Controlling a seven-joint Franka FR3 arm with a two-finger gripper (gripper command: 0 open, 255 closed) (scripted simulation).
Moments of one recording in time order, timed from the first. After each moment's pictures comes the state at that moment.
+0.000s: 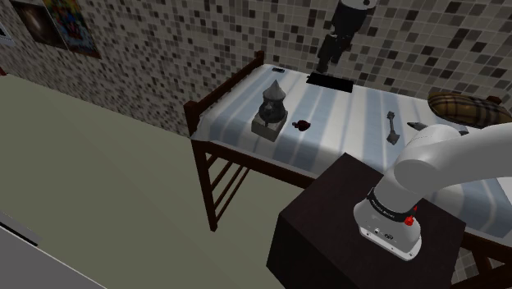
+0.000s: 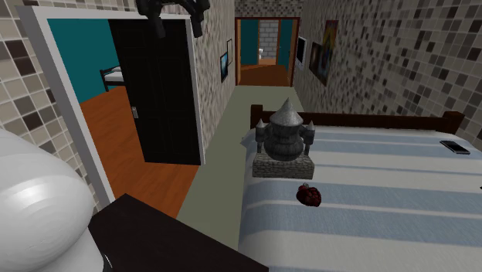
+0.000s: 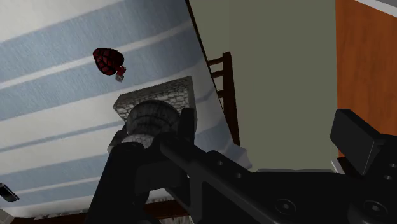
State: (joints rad) arm -0.01 -0.80 0.06 -2.32 0.01 1.69 -0.08
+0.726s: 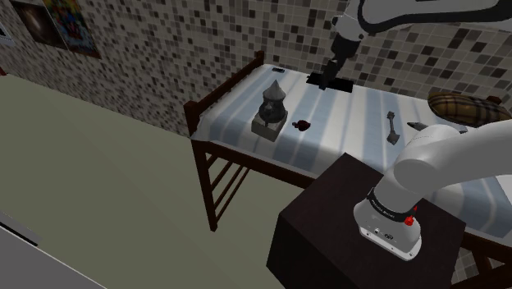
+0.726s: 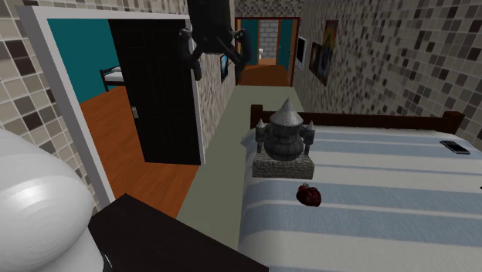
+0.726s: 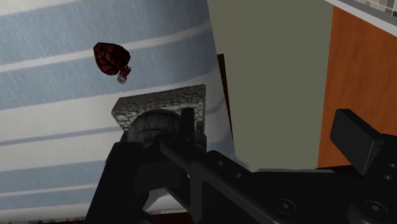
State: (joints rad) arm -0.02 -0.75 -0.13 -2.51 -0.05 1.93 -0.34
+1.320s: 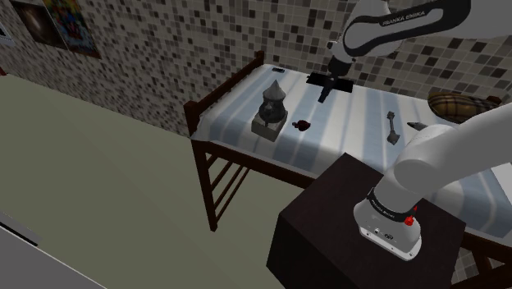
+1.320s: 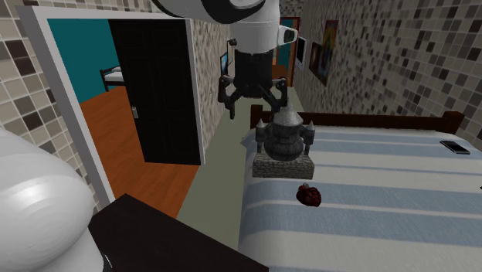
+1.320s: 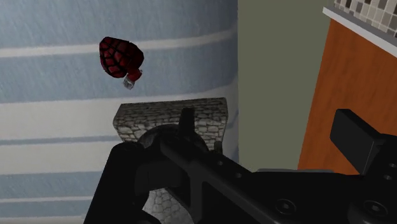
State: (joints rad) arm -0.01 -0.54 -0.35 -2.57 -0.07 2.19 -0.63
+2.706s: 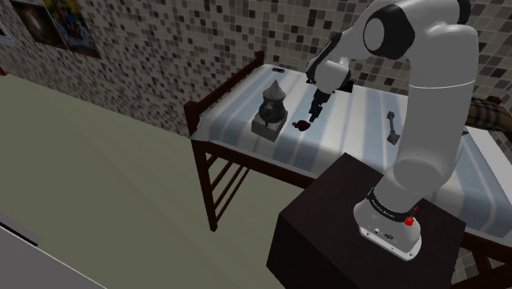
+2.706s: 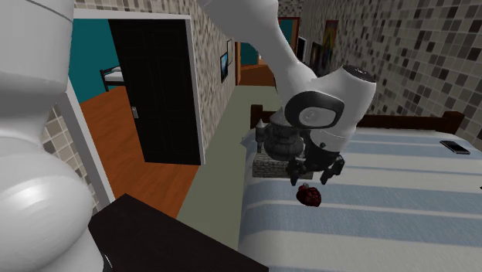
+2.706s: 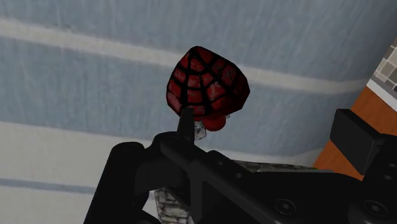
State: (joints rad) arm -0.02 0.41 -0.54 -2.15 0.67 2.41 -1.67
